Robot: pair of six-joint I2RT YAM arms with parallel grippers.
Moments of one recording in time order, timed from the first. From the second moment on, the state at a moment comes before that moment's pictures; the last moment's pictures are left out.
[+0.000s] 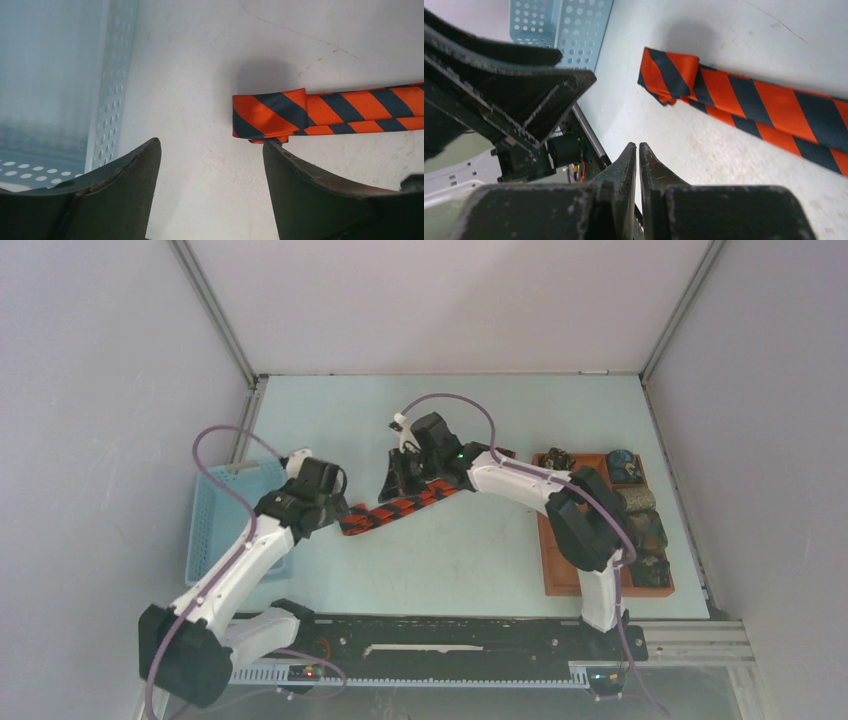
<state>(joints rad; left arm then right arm) -0.39 1.10 0.86 -0.80 -0.45 -0.65 0.80 1.95 1.44 -0.16 -0.54 0.65</state>
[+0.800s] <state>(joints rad) -0.08 0.75 0.44 -0.43 -0.07 -0.66 0.88 2.33 1.83 -0.30 -0.55 0.65</state>
